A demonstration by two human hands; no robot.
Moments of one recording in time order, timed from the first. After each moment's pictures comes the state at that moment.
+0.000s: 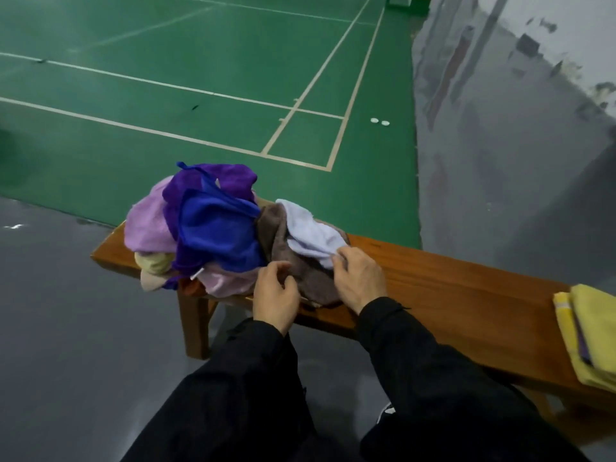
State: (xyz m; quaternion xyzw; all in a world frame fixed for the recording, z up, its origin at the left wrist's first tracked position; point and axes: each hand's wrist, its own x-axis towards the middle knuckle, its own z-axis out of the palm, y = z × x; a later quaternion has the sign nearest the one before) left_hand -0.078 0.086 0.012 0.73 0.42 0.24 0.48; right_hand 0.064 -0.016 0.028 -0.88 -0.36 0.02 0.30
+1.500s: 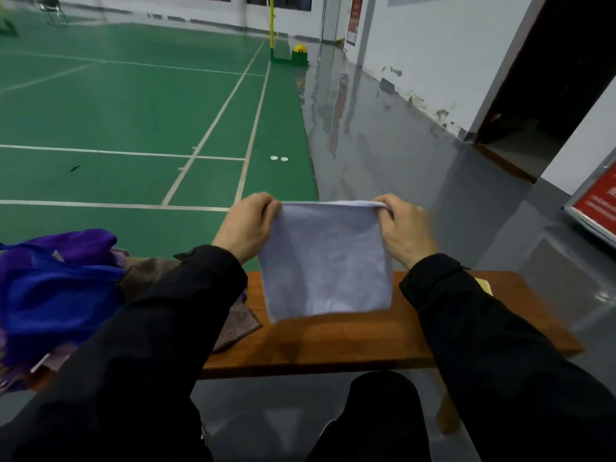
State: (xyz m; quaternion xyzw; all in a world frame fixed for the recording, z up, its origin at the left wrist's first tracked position) left_hand 0.094 0.028 0.190 0.91 0.08 0.27 0.29; right_hand 0.217 -0.236 0.196 -0.90 -0.26 -0.19 0.30
